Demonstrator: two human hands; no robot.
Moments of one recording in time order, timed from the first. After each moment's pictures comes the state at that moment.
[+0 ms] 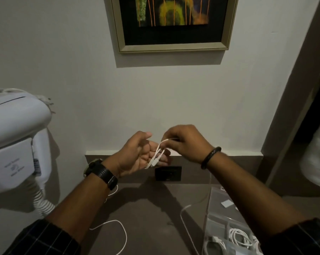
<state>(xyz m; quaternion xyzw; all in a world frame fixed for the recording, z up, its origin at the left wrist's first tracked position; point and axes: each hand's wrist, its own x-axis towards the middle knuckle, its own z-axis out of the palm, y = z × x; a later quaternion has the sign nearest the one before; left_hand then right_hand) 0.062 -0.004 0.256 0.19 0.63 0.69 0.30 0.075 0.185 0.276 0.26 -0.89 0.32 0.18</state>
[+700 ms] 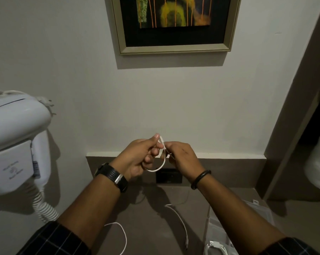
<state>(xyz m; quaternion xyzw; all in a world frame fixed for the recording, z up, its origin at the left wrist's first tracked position) 0.050 0.013 0.251 0.03 0.65 0.74 0.17 0.072 0.164 0.223 0.12 -0.76 0.63 0.09</state>
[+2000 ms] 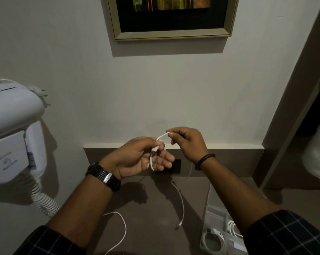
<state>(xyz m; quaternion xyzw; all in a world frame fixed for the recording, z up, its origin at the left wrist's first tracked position) 0.071 0.003 0.246 0.20 0.57 0.72 0.34 0.054 0.191 0.218 0.12 -0.80 0.56 0.18</state>
